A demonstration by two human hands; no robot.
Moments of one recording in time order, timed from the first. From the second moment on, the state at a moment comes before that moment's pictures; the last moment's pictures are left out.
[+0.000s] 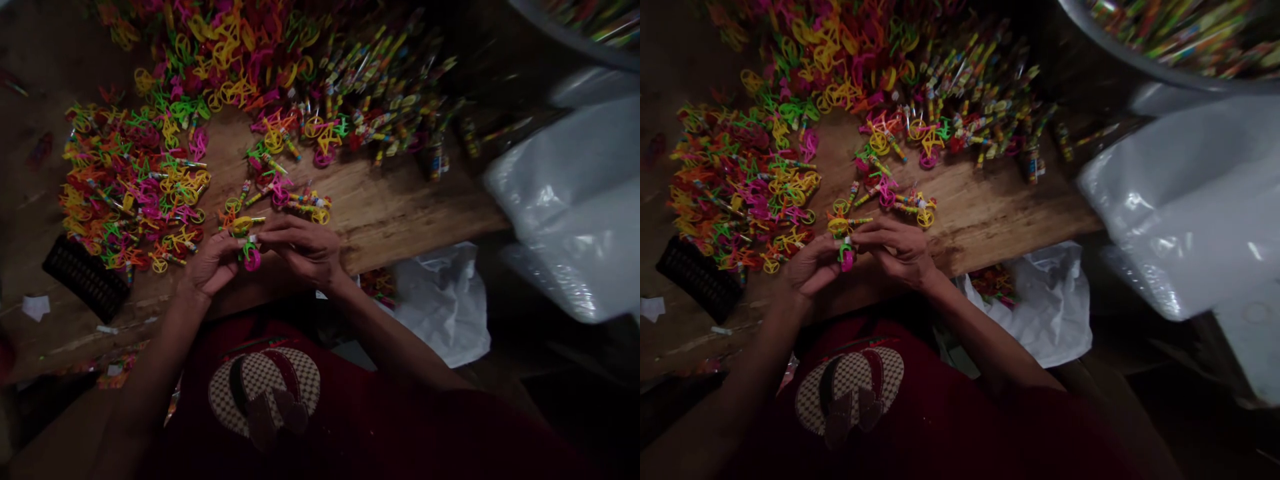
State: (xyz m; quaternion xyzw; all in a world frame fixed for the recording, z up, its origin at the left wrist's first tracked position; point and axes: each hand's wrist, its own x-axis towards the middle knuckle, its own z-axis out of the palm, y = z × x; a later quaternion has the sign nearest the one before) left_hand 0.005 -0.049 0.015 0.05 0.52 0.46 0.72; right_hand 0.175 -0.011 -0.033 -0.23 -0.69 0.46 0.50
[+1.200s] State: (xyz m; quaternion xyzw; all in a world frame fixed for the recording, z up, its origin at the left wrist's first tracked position) left_hand -0.103 -0.057 0.046 0.39 0.88 0.19 0.21; right_hand 0.188 0.075 -0.027 -0.43 -0.82 0.18 0.34
